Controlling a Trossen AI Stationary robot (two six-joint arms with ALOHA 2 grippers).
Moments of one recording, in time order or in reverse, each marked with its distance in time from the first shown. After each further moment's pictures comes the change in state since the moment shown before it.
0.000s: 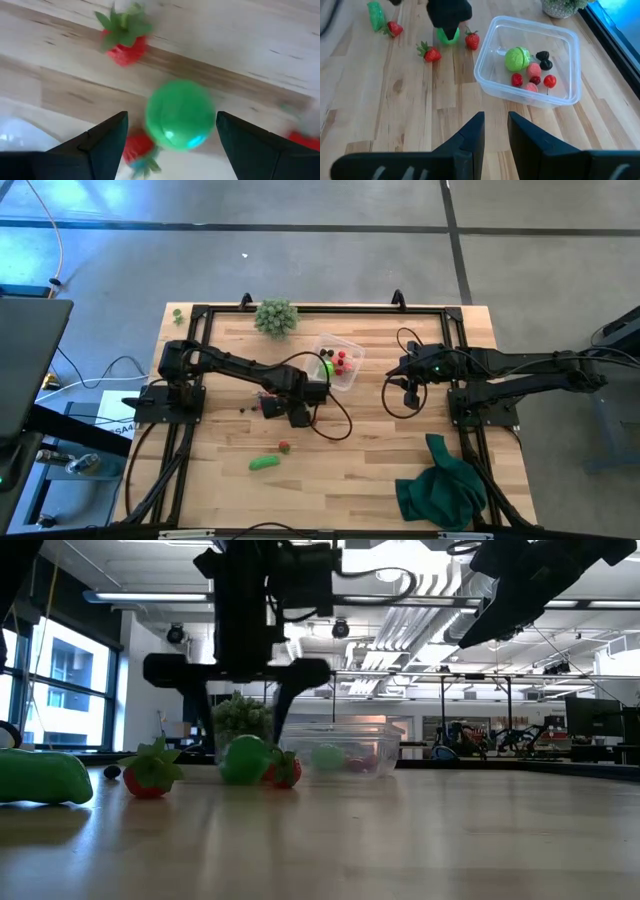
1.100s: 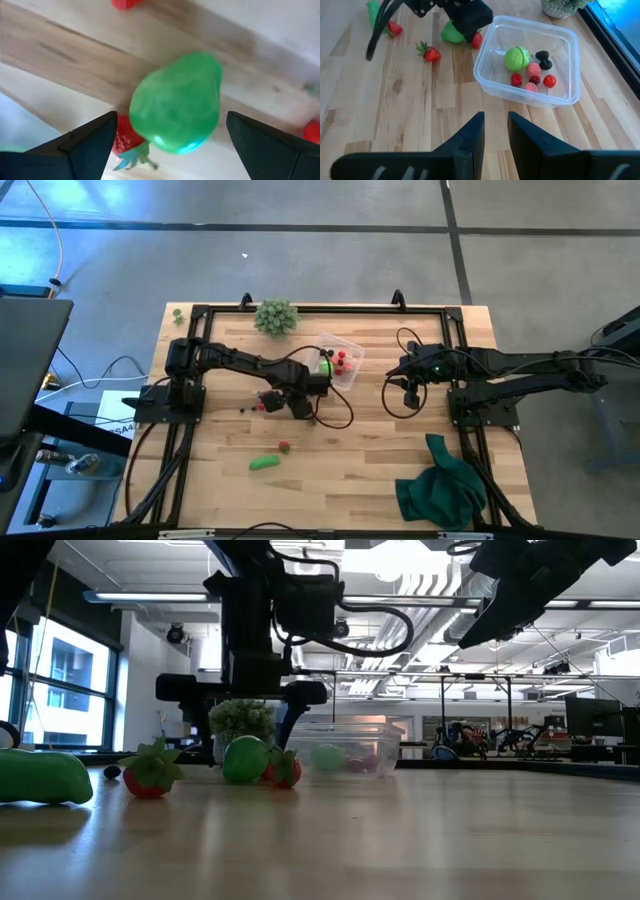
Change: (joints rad) left arm 0.059 0.046 -0.008 0.004 -0.062 -0.053; right arm 0.000 0.000 0.000 0.000 0.002 0.000
